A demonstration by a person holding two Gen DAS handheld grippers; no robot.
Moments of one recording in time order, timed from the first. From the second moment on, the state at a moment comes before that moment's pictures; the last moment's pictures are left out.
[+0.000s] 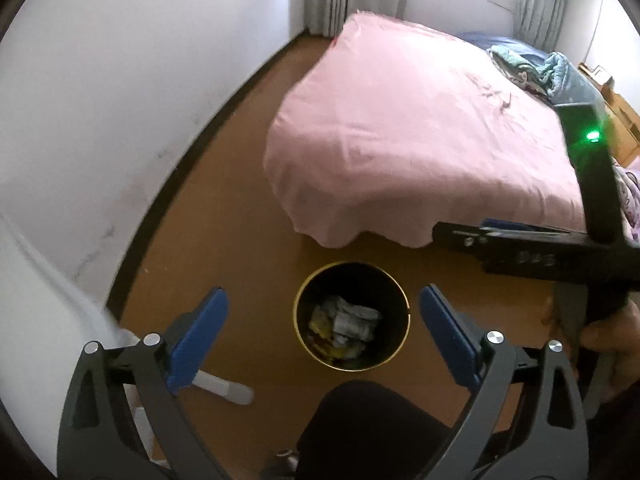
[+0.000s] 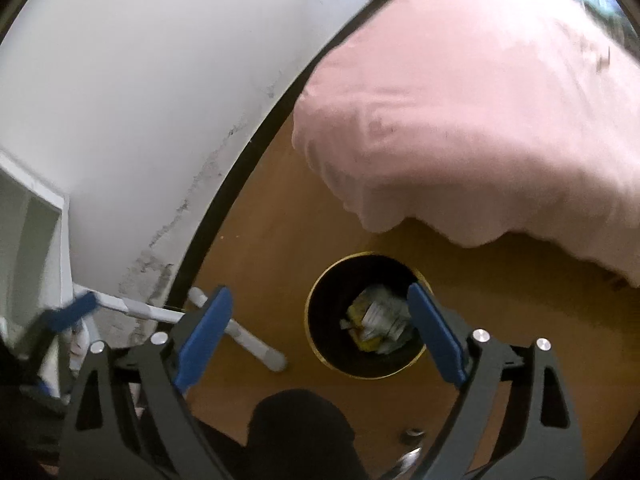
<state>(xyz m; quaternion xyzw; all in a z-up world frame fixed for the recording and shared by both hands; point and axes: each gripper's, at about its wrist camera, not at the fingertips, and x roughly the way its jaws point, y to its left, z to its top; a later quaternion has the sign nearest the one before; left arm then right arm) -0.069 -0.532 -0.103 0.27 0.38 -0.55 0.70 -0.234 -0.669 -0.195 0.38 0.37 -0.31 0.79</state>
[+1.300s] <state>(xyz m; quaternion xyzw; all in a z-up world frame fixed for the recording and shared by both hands) 0.106 0.081 -0.048 -0.03 0.44 -0.06 0.89 0.166 -0.113 -0.080 -0.05 0.43 0.21 0.88</state>
